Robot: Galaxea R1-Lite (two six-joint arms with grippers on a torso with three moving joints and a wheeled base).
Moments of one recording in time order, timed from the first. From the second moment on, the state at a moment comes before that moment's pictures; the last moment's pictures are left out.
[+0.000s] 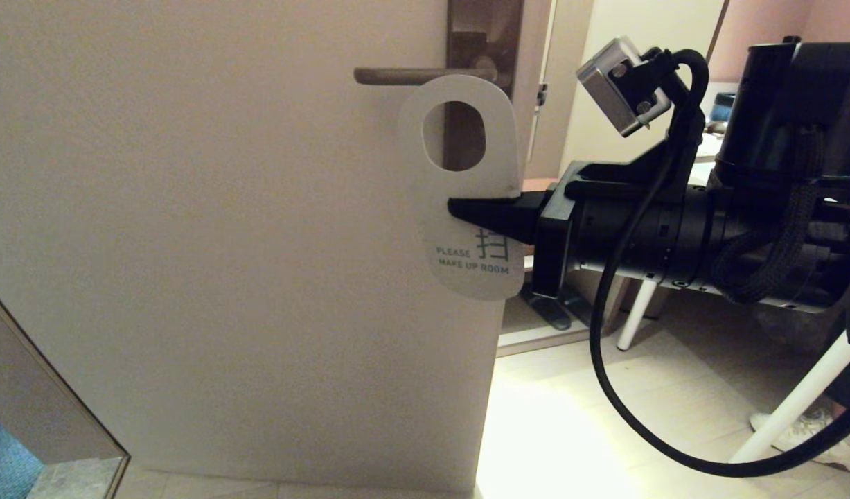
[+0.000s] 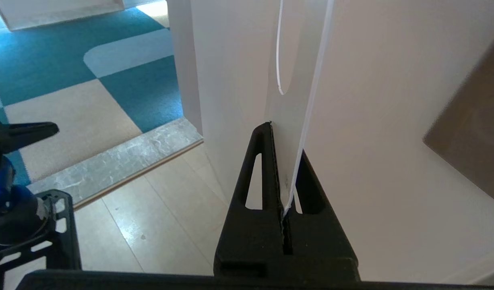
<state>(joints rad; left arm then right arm) 0.00 0.00 0.00 0.00 -0.02 0.03 0.73 1.60 -1.14 -0.39 0.31 -0.05</state>
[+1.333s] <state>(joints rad) 0.00 0.08 -0.12 -0.01 -0.11 0.08 0.73 1.65 -1.12 -0.39 0.37 -0.10</state>
